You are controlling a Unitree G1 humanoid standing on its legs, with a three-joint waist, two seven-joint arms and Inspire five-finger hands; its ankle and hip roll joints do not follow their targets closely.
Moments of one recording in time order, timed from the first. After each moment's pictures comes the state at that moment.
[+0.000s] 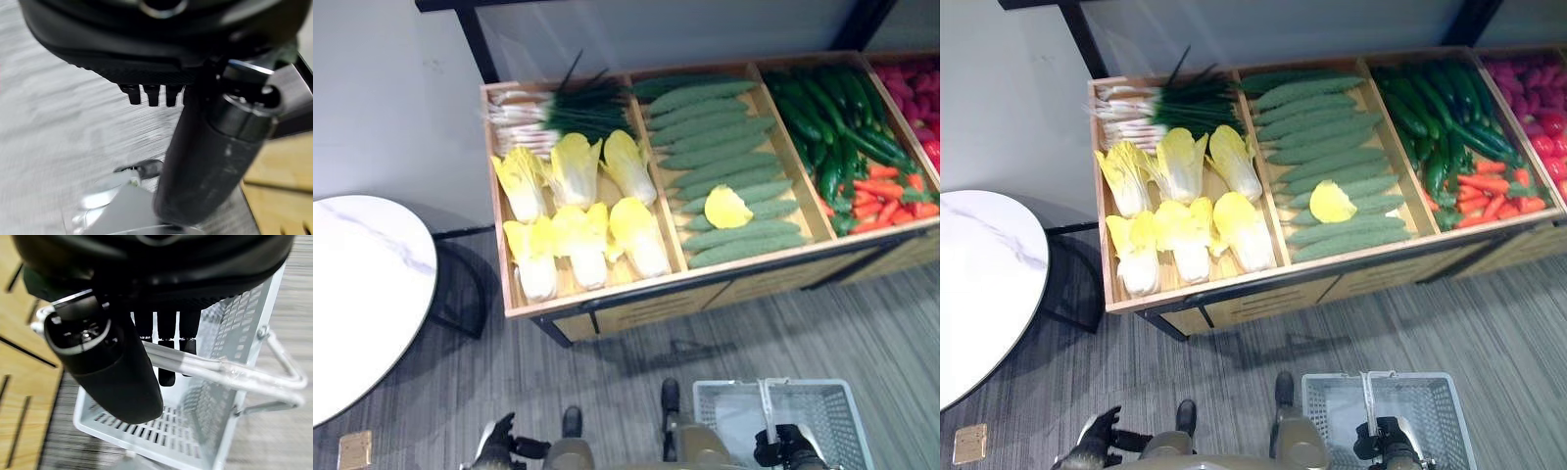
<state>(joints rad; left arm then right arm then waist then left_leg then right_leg) 0.00 0.26 -0.09 1.38 -0.13 -0.14 0.17 0.00 -0.33 0.18 1.30 0.00 -0.16 -0.19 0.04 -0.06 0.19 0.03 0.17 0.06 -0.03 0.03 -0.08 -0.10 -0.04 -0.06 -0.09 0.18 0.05</state>
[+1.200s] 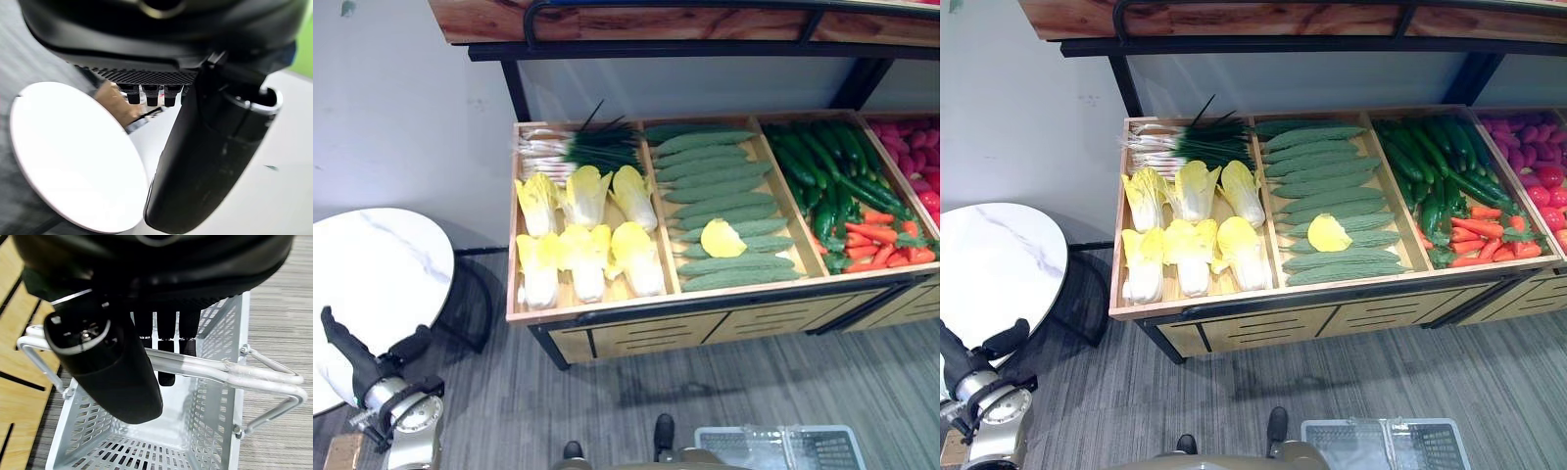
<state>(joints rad) 0.12 0.41 0.32 0.42 0.04 -0.17 0.70 0.16 -0.36 0.08 1.34 -0.04 -0.17 -0.19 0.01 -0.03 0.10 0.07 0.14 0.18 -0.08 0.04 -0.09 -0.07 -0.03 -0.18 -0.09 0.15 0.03</state>
